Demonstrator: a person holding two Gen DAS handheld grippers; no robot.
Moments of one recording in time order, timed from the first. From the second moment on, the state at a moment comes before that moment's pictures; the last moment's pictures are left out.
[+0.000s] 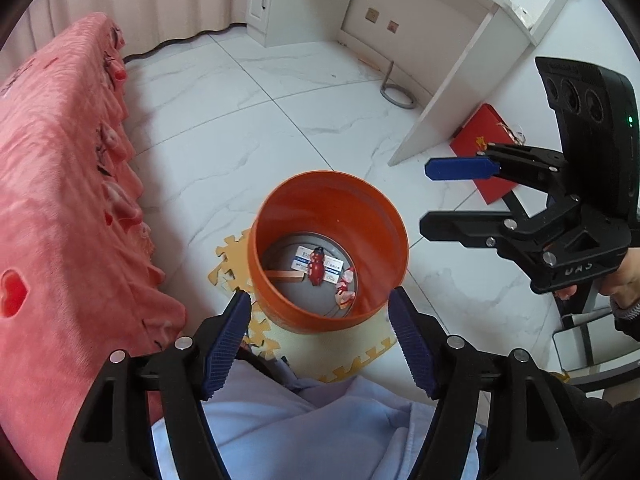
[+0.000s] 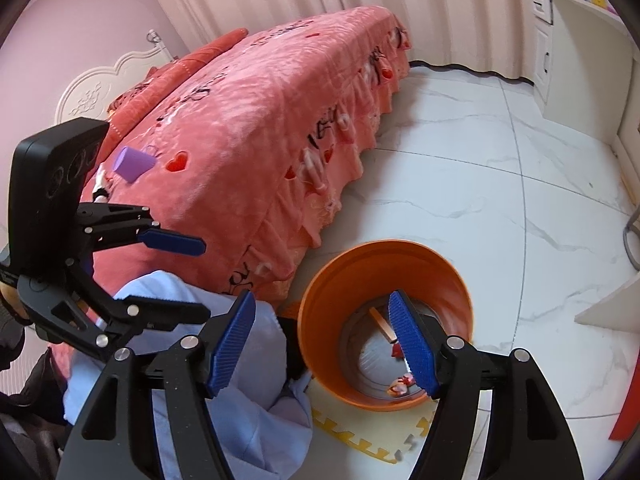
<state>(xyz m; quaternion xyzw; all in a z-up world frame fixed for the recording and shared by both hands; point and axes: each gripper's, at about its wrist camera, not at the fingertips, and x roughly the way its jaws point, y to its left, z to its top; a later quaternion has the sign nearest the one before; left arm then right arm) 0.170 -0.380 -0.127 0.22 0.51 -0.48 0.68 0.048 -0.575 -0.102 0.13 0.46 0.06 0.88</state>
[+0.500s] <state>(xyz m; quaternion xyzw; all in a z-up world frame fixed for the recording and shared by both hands) 0.146 -0.296 -0.094 0.19 0.49 -0.42 0.74 0.043 -0.482 -0.059 0.08 0.44 0.14 0.88</state>
